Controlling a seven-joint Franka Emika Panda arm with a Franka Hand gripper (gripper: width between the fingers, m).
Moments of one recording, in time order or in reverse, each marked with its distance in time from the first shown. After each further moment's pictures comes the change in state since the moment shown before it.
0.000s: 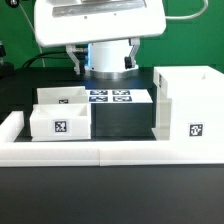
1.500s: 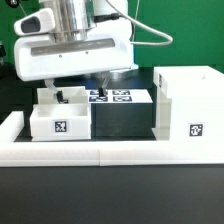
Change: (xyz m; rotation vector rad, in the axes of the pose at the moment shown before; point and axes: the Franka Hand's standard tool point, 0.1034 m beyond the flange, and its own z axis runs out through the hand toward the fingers) arm -0.077 0.045 0.052 0.020 -0.183 0.030
